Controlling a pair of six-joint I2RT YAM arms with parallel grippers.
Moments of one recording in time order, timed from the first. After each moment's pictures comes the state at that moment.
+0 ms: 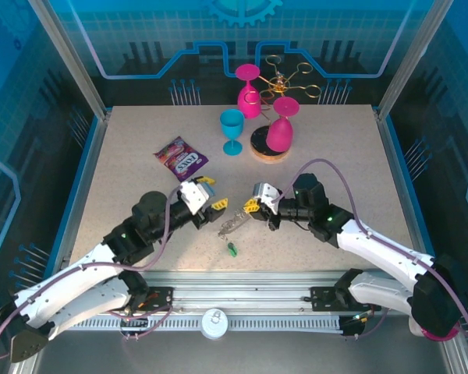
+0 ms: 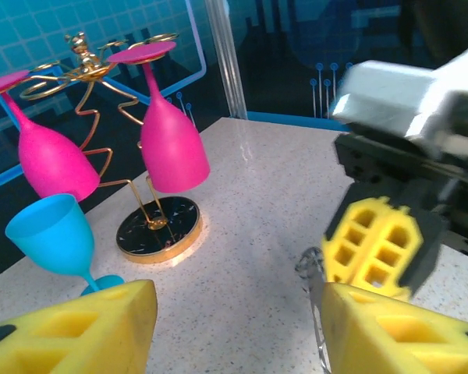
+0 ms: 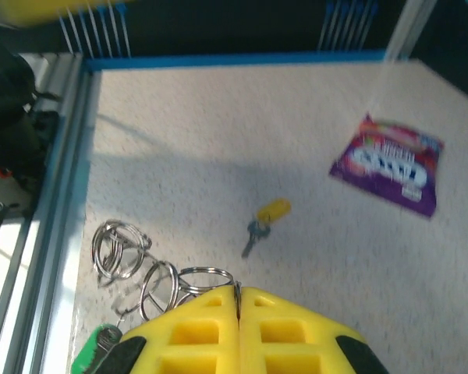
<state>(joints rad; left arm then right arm) -0.75 0.78 0.64 0.00 0.07 0.20 0.65 1.09 0.65 0.04 -0.59 -0.36</state>
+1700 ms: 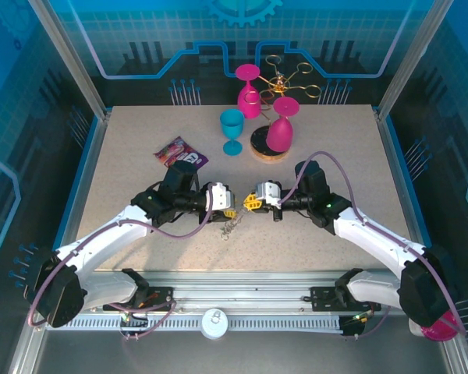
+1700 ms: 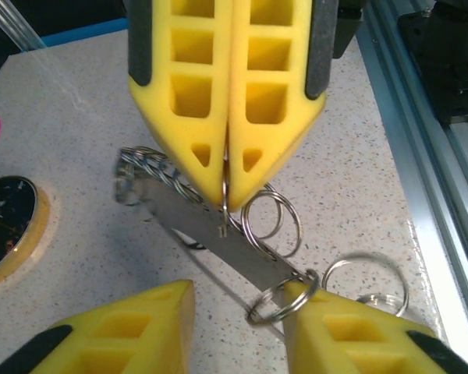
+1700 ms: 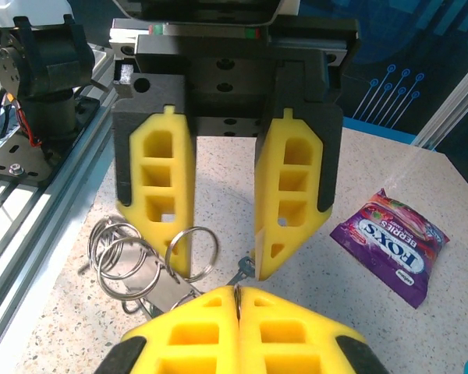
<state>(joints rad) -0.57 1.19 0.83 -0.28 0.64 0.70 0.55 1.19 0.73 0.01 -0.83 -0.66</state>
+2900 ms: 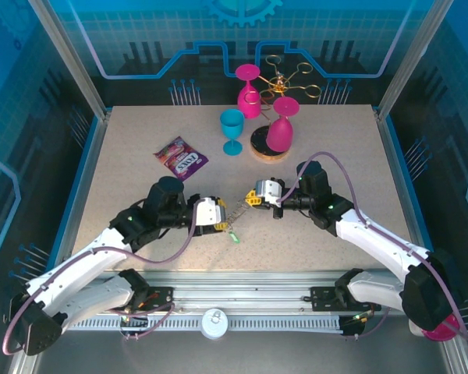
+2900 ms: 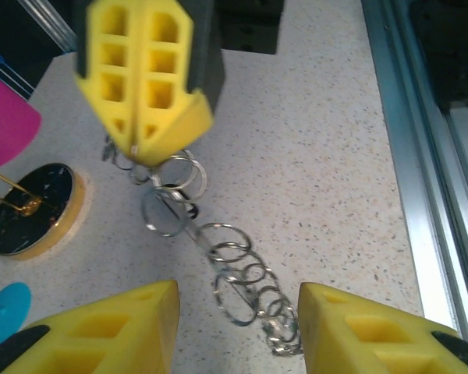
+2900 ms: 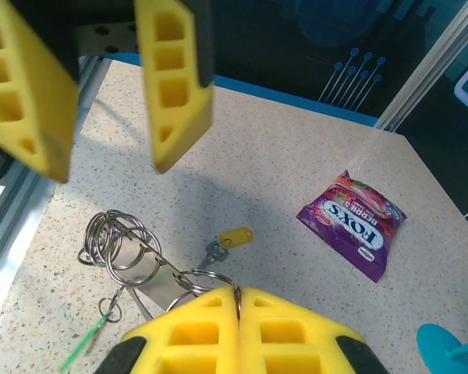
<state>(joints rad) -0.67 0.93 0.74 -0.39 0.46 0.67 0.56 1.15 0.73 0.00 -0.72 -0.65</state>
